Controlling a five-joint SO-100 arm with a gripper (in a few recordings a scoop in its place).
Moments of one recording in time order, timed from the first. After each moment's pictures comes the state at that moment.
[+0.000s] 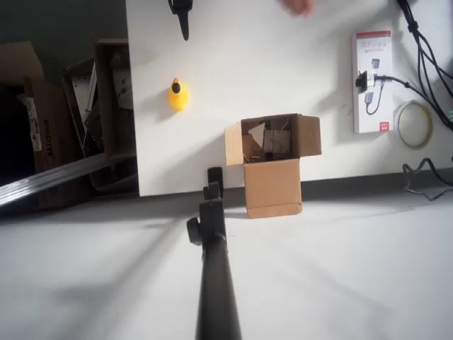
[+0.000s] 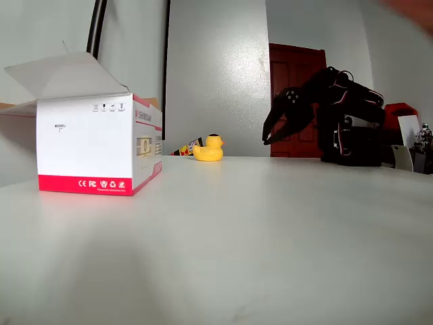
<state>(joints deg) -4.4 186.7 174.6 58.4 -9.4</state>
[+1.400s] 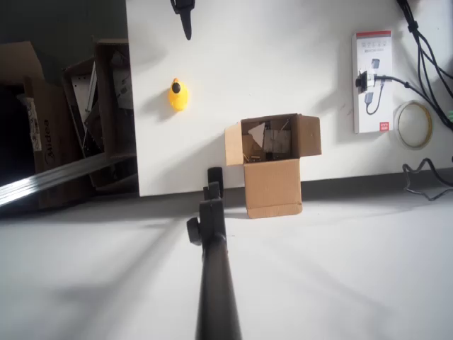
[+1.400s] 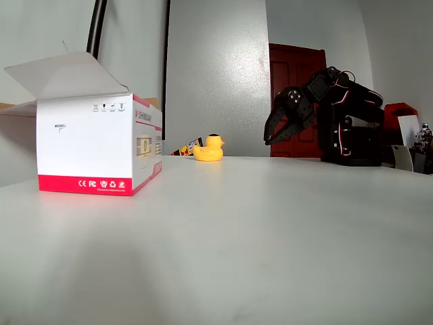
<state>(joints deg) -7.6 186.7 174.6 58.4 -10.0</state>
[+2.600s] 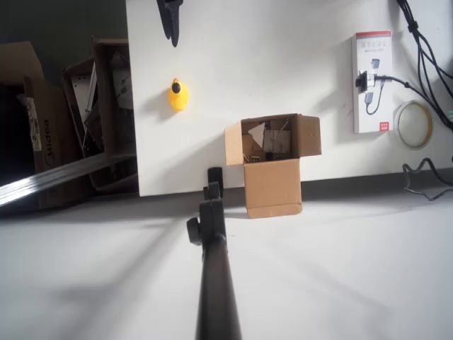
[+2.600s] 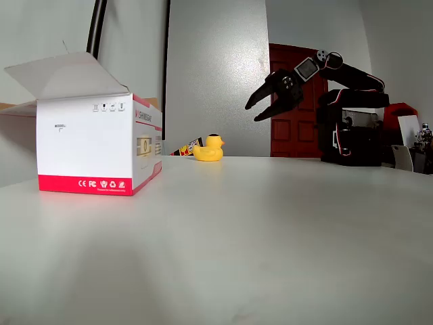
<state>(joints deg) 5.6 172.9 156.3 59.2 -39.1</state>
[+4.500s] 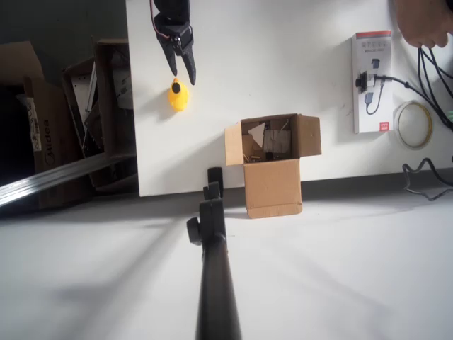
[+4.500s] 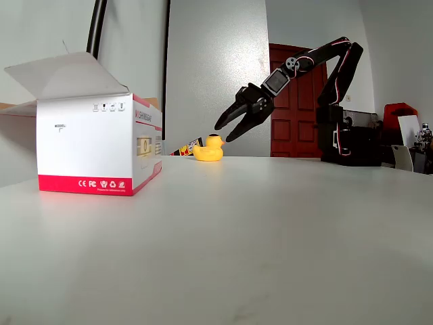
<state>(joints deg) 1.7 118.7 146.5 22.5 -57.1</state>
